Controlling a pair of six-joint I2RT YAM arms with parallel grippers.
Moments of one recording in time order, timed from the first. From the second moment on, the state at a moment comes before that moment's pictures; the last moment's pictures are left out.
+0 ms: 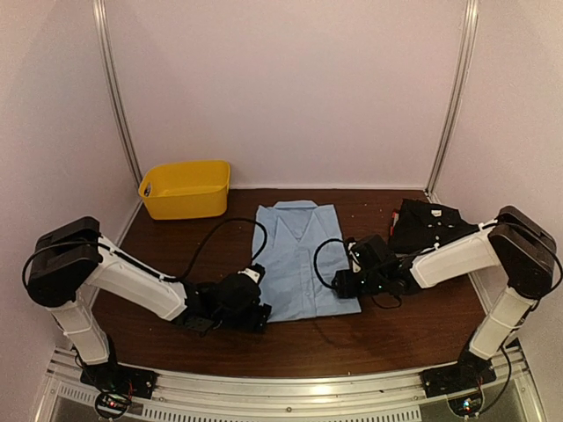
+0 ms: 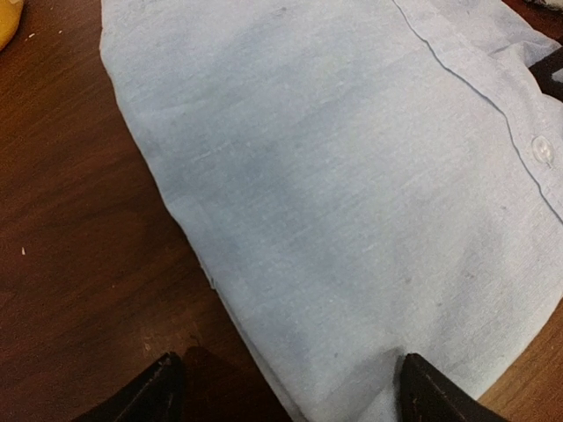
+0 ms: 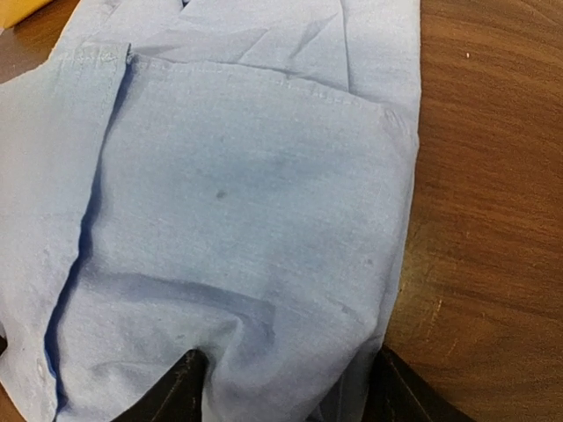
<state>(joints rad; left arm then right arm) -1.13 1.74 0.73 0.14 -0.41 -0.49 0.76 1.67 0.71 0.09 0.14 0.52</state>
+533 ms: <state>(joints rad) -1.25 1.58 0.65 -0.03 -0.42 -0.49 0.95 1.48 0.57 -0.01 0.22 0.56</state>
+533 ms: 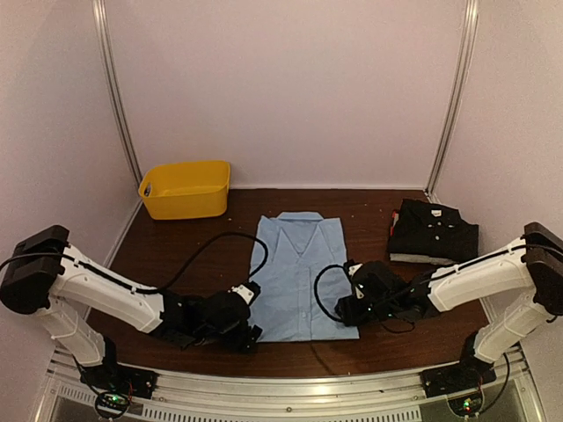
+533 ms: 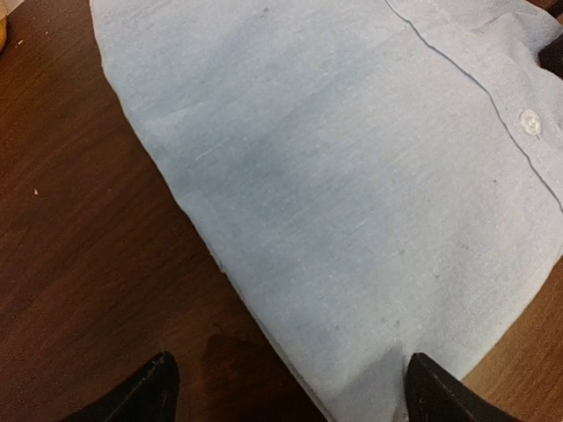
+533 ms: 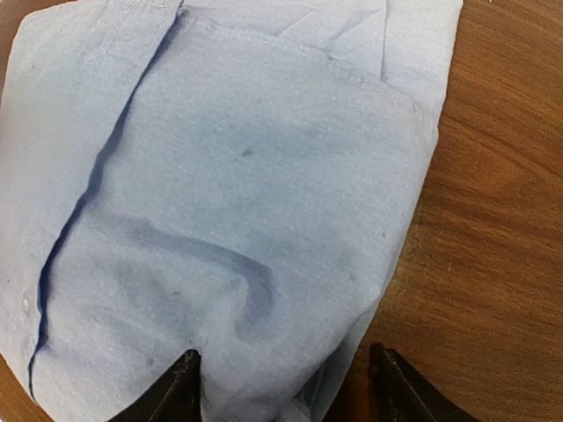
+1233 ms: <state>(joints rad) -1.13 1.01 0.56 -0.08 -0.40 -0.41 1.31 1.30 0.70 -0.33 0.36 0.42</state>
